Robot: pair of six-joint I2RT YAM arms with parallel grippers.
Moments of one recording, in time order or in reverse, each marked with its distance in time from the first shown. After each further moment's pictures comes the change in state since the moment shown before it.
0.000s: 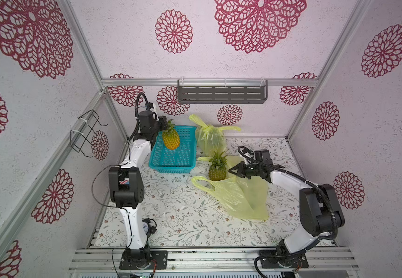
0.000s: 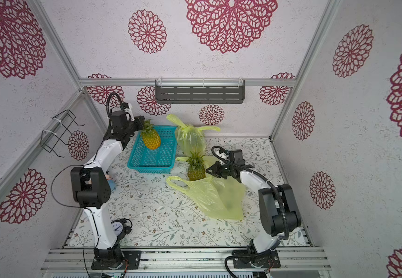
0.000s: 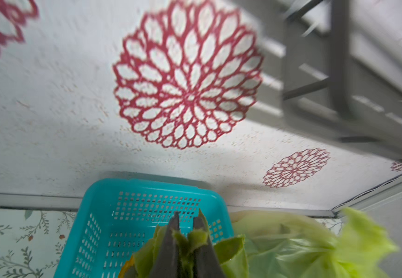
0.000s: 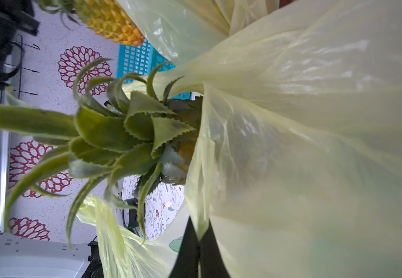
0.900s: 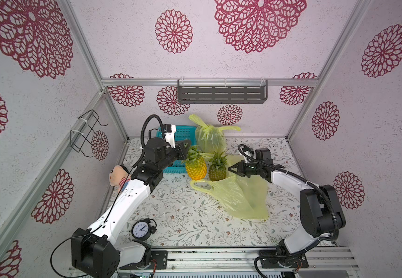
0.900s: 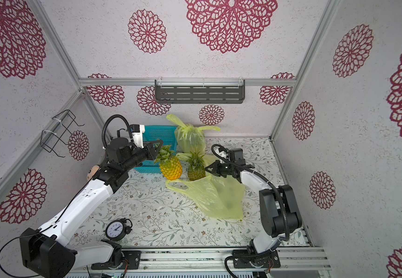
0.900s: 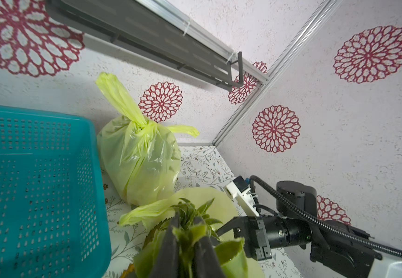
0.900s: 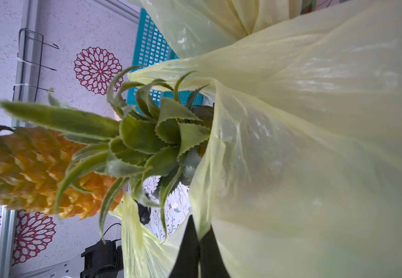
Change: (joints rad) left arm -0.352 -0.686 -0.637 -0.033 0.032 -0.135; right arm 0.000 -0.012 0.000 0.041 -0.036 0.001
